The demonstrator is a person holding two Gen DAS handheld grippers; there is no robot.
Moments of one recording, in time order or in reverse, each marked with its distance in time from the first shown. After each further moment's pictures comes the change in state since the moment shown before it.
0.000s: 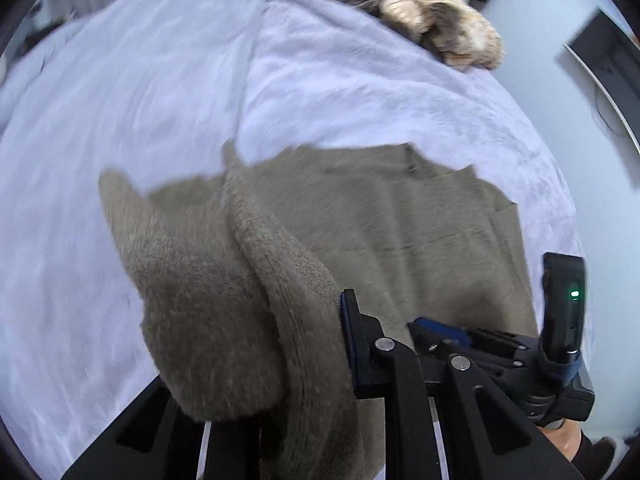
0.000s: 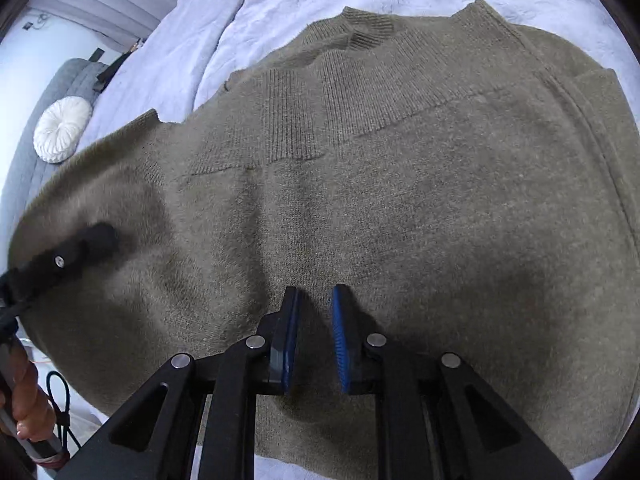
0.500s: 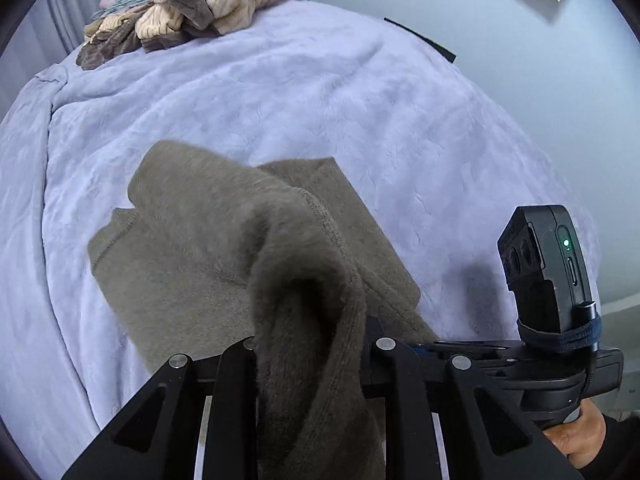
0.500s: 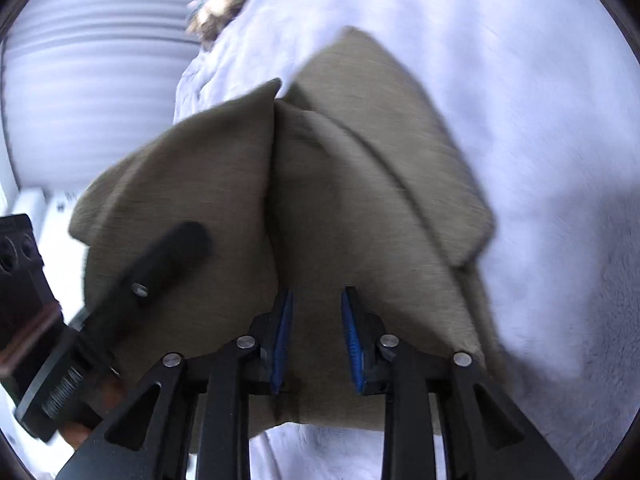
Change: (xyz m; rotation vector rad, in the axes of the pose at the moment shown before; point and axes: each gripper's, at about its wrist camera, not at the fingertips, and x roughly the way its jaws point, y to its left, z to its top) left arm 0.073 -0.247 0.017 0.524 0.115 -0.059; right arm -0.079 -0.179 -0.043 0.507 -0.167 0.423
